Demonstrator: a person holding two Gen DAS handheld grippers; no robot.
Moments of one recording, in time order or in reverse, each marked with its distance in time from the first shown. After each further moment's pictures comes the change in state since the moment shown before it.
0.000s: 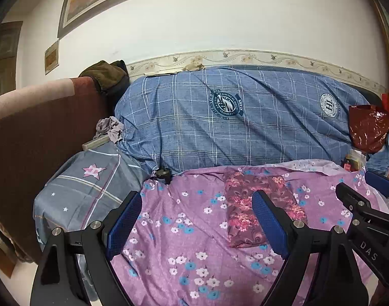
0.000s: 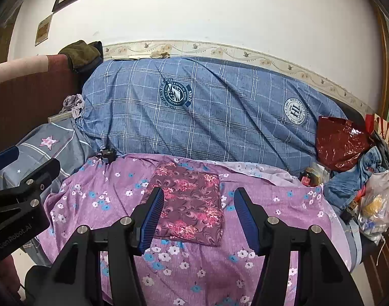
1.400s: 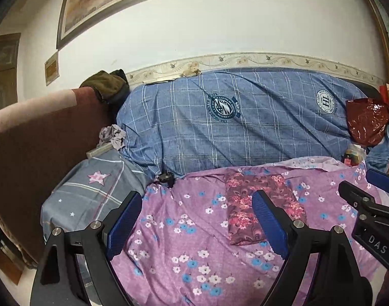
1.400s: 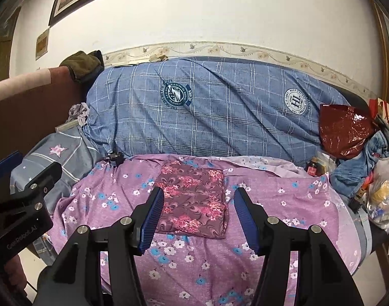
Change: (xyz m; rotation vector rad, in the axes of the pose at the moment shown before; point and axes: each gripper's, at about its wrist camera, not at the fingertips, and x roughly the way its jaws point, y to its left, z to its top) left arm -0.021 0.003 -0.005 0.051 -0.020 -0.003; right arm -0.015 -0.015 -0.009 0.057 0.009 0.046
